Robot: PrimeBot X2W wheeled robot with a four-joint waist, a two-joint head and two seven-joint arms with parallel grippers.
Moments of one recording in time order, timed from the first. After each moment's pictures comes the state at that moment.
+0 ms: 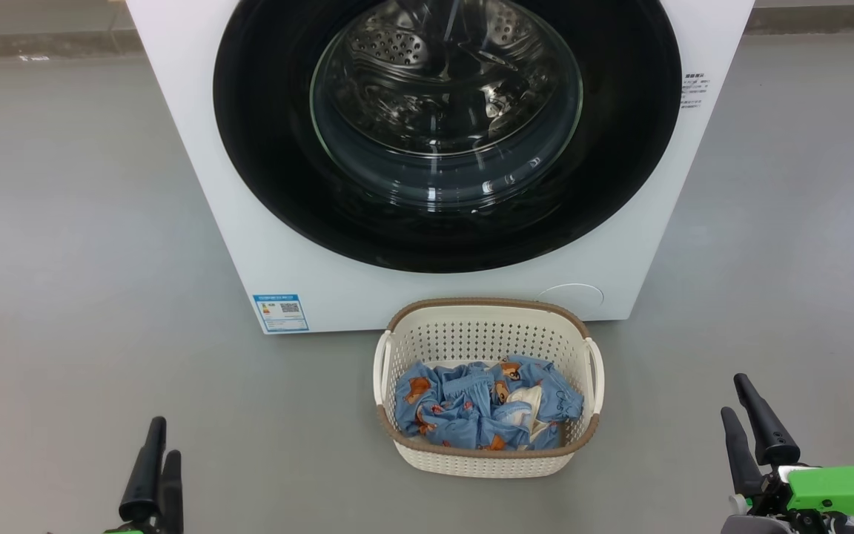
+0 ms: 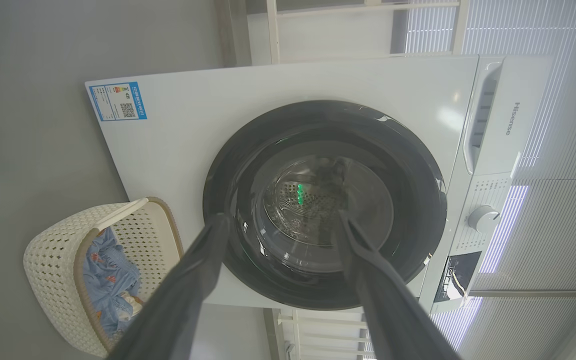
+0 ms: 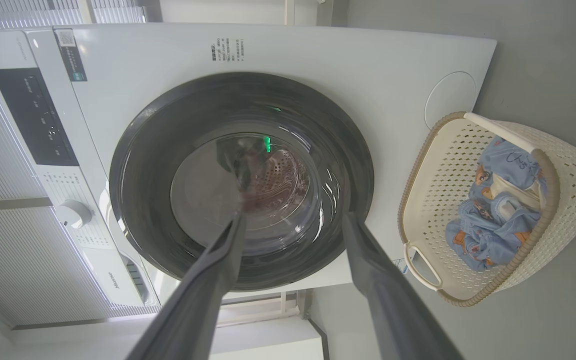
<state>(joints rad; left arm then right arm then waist) -0.04 0.03 0.05 0.29 -1.62 -0.12 0.07 -0.02 -0.02 -0.10 0.29 1.62 0.12 0.07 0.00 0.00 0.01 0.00</state>
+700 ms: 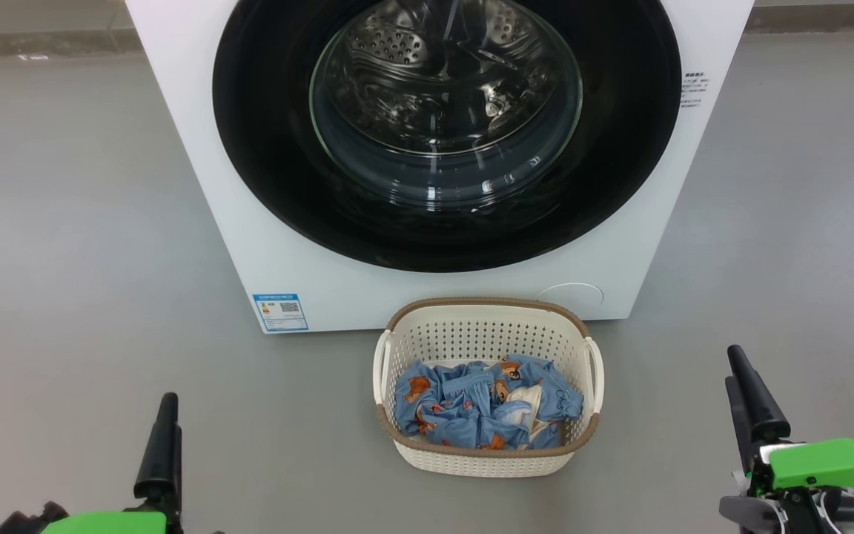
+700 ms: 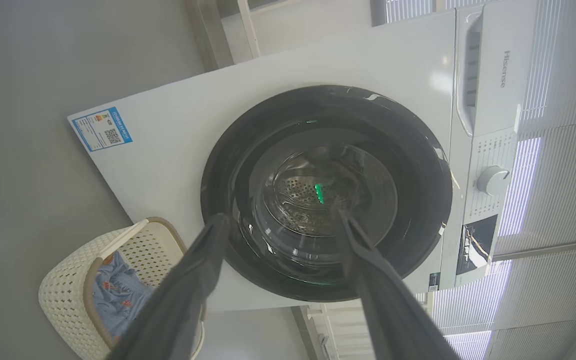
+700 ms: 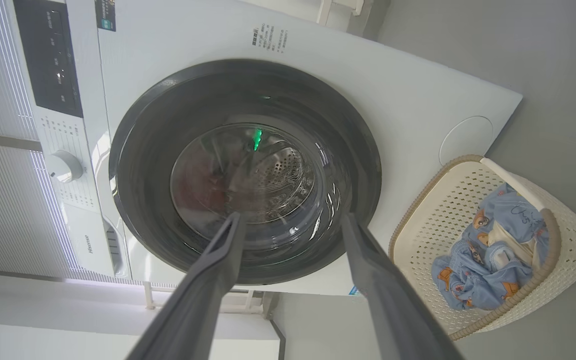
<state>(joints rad) -0.06 0.06 -0.02 0.26 -1.51 -0.12 0.00 -0.04 -0.07 -0.04 0.25 1.47 0.12 0.00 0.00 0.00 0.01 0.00</state>
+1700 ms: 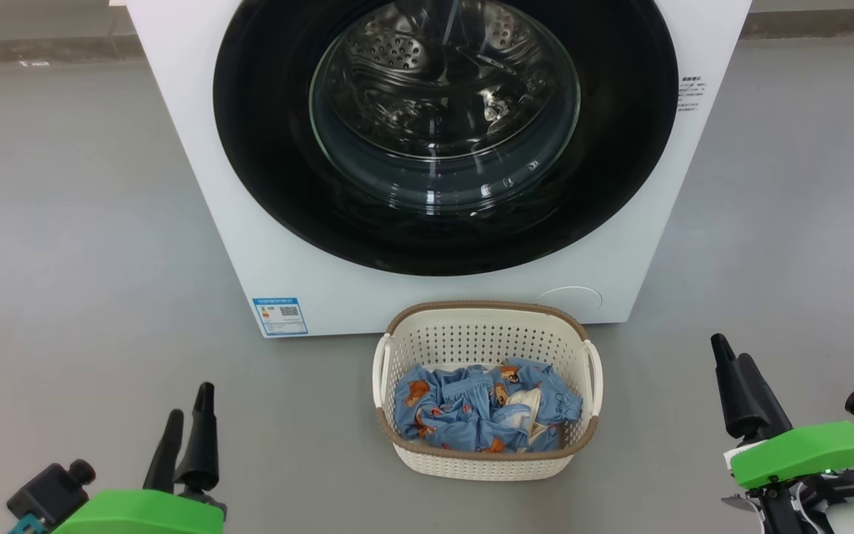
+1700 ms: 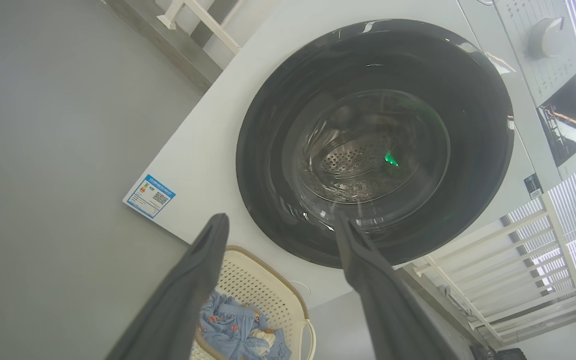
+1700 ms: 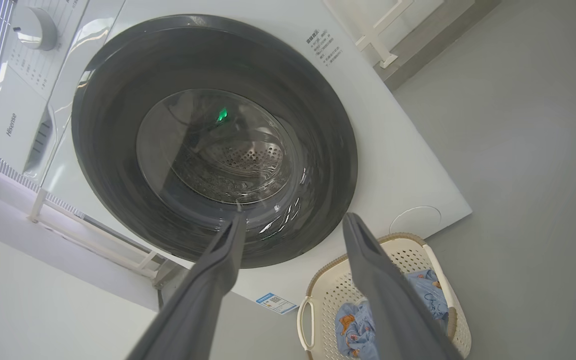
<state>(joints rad) -0.10 0.12 -0.13 0.28 -1.05 -0.07 -0.08 -0.08 -0.13 0.03 0.27 0.99 0.12 -0.09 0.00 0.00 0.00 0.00</state>
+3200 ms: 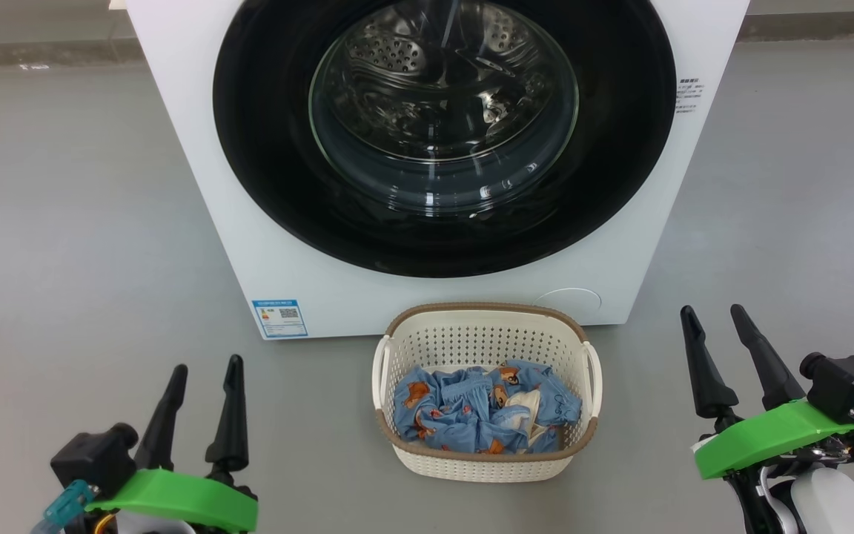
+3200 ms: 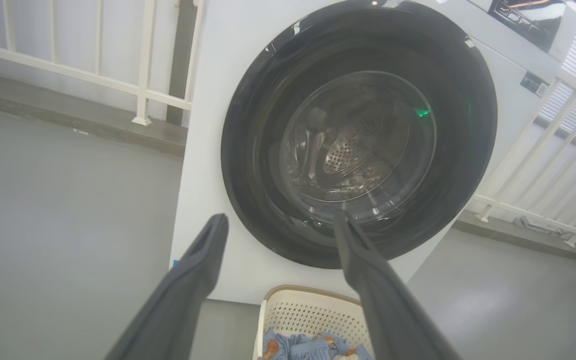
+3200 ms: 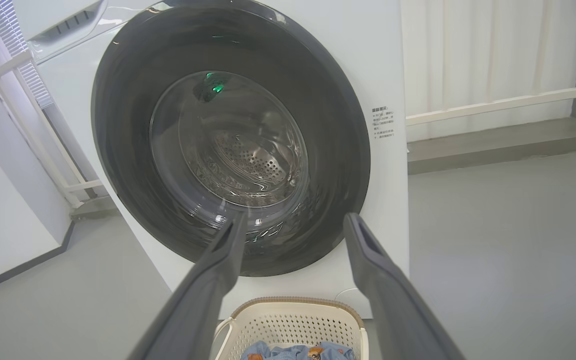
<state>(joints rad) -0.17 0.17 -0.23 0.30 -0.64 -0.04 -0.22 -0.16 -0.16 0.09 0.31 0.48 0.12 -0.21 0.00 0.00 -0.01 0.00</state>
